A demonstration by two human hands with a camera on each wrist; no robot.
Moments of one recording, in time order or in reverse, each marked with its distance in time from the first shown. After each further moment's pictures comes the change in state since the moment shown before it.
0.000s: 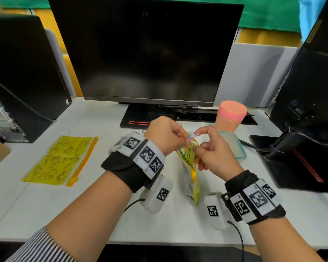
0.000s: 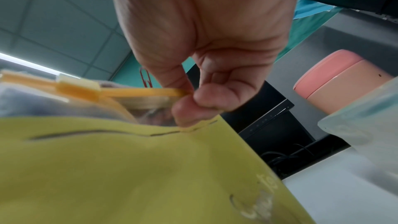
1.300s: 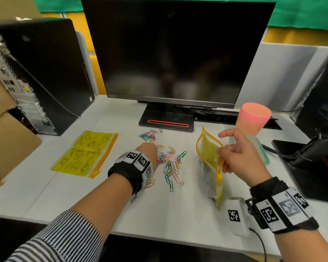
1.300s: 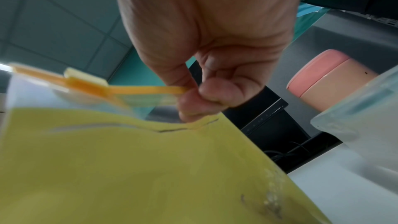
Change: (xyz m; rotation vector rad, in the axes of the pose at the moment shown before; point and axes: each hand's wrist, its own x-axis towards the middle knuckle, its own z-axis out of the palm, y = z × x) left_hand 0.010 -0.120 -0.001 0.755 -0.238 -0.353; right_hand -0.002 0.000 -0.006 0.039 0.021 0.048
